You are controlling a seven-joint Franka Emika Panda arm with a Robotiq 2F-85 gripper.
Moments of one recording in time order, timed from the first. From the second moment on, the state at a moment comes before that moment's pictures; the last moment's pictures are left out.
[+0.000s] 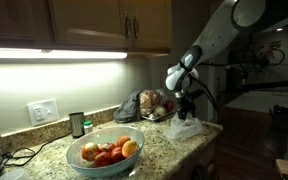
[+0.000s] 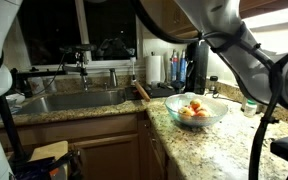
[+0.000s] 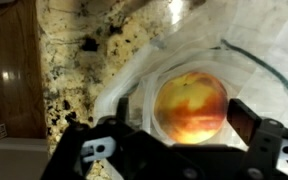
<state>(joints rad) -0.39 0.65 -0.24 -1.65 -0.08 2.14 -0.21</state>
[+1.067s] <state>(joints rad) -0.37 0.65 -0.24 -1.65 -0.11 2.17 -0.21</state>
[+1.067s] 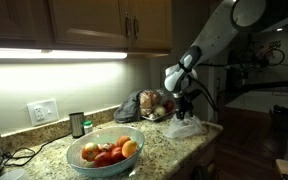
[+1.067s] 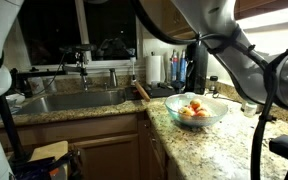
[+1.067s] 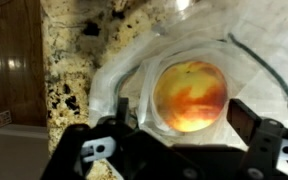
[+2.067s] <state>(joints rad) -0.37 0.66 -0.24 -1.65 -0.11 2.17 -0.21</state>
